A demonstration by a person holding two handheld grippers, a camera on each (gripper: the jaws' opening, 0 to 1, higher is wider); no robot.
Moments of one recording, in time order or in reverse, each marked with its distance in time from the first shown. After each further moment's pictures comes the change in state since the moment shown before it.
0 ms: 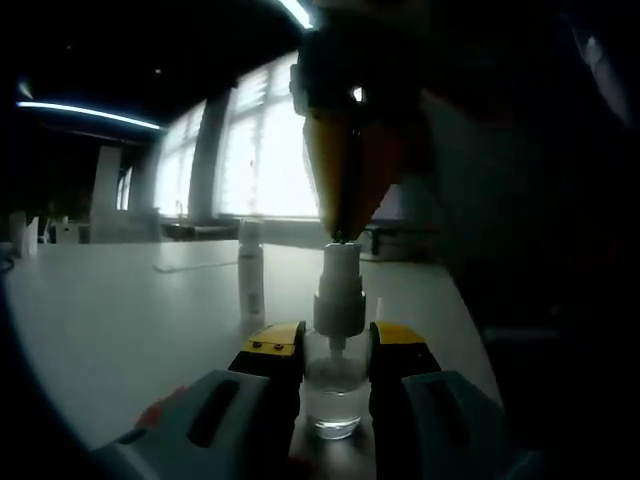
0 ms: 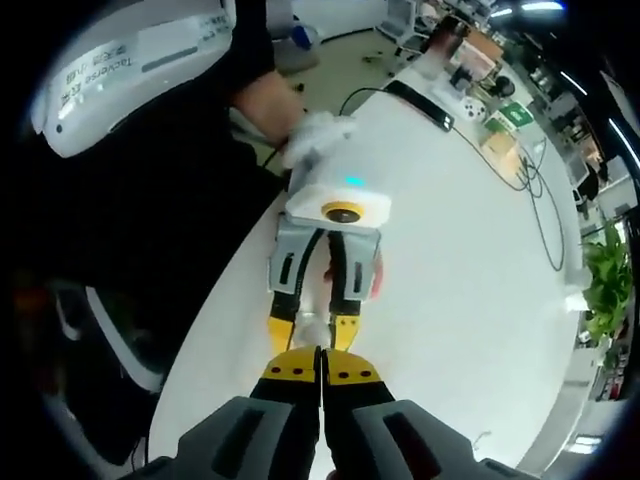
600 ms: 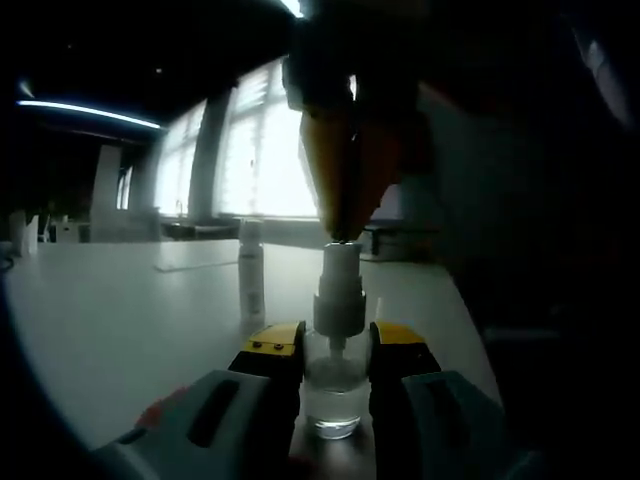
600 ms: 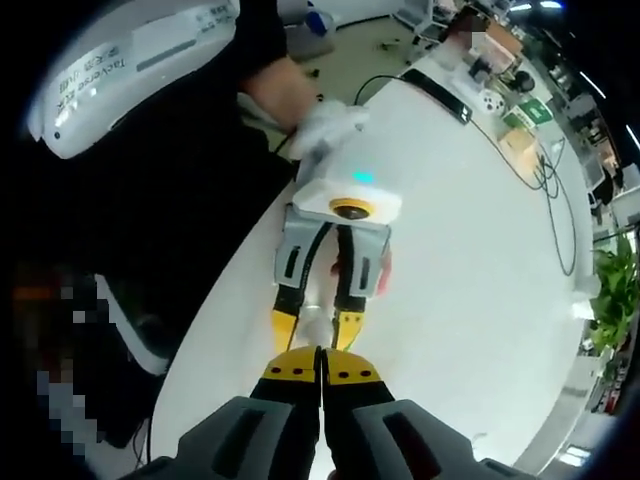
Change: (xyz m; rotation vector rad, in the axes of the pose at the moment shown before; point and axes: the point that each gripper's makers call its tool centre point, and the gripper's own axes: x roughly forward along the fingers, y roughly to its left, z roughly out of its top) left arm -0.001 0.000 0.000 -0.002 0.001 -0.001; right arm 0.003 0.000 0.001 -0.042 0.071 0.050
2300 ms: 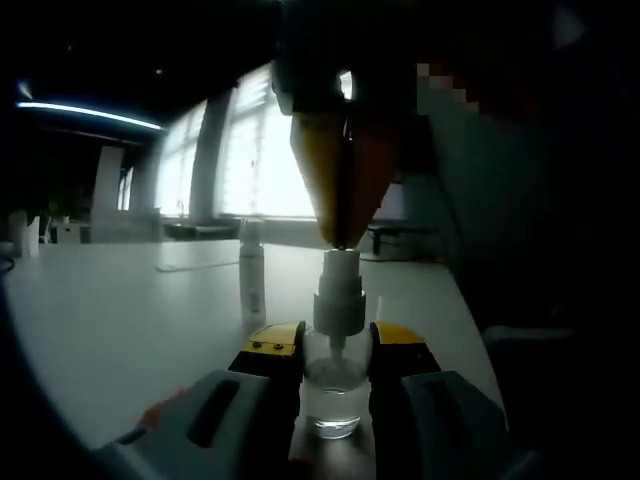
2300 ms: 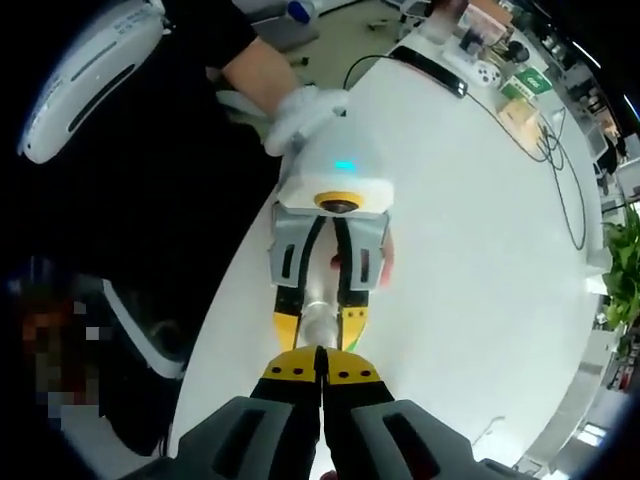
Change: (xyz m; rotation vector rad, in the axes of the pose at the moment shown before) left arm 0.001 0.003 0.000 0.002 0.000 0.000; right arm 0.001 -0.001 -0.004 0.093 0.070 0.053
